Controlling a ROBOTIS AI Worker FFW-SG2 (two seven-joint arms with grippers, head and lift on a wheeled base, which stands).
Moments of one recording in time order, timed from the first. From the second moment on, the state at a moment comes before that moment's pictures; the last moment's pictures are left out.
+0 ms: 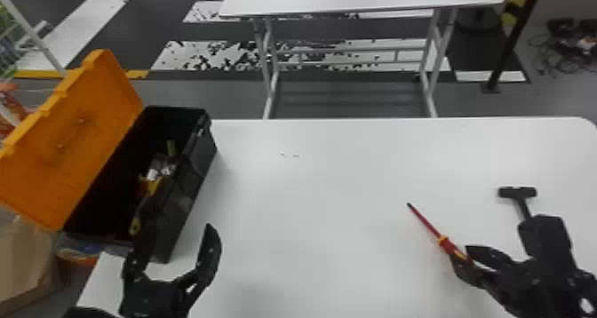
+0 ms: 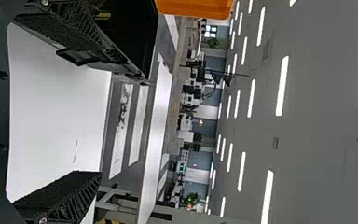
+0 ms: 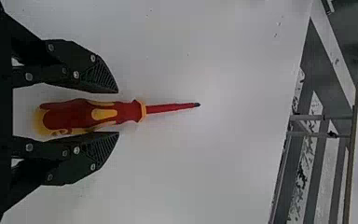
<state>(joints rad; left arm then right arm) 0.75 0.11 0.10 -1.80 0.31 -0.50 -0.16 0.43 -0.11 -0.08 -1.93 0.31 0.62 0.69</state>
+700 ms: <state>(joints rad) 0.75 0.12 0.10 -1.80 0.32 -0.50 -0.17 0.49 -0.10 -0.09 -1.98 0.27 0.41 0.60</state>
